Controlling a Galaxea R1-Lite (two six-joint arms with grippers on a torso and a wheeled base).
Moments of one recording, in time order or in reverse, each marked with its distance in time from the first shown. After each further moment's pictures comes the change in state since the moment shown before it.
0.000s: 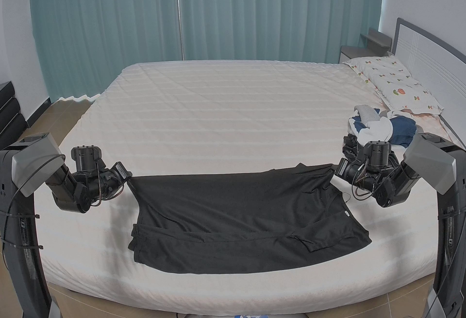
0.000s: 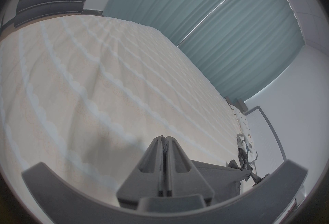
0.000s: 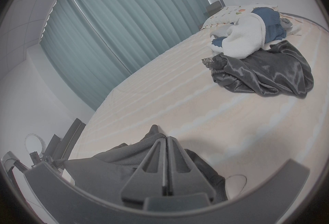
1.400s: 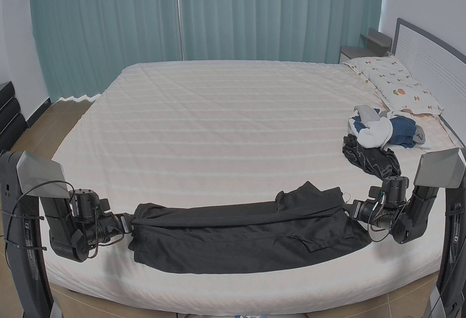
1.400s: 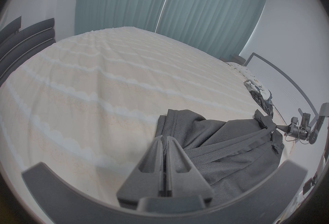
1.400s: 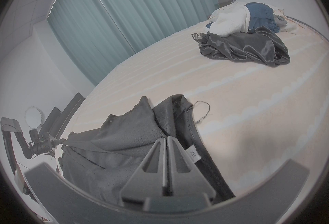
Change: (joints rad) left arm -0.029 0.029 0.540 -0.474 0.013 0.458; right arm -0.057 -0.052 0.532 -0.335 0.118 -0.206
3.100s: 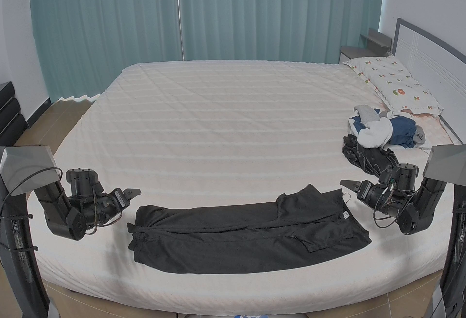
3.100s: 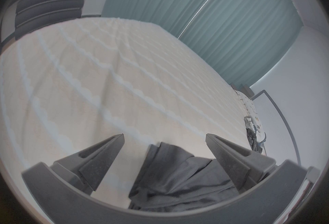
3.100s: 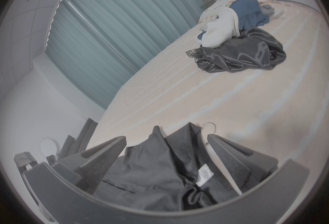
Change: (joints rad) left arm -0.007 -0.119 -0.155 0.265 0.035 -0.359; right arm -0.036 -0.066 -0.031 -0.031 0.068 0.245
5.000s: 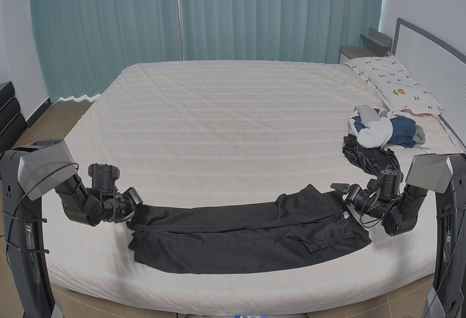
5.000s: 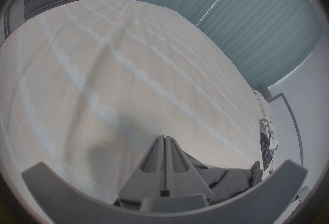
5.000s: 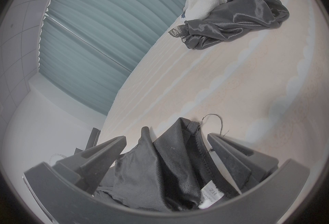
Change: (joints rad) left arm -0.062 0.097 -0.275 0.342 0.112 -0.099; right arm 0.018 0.191 -0.189 0.017 0.014 0.163
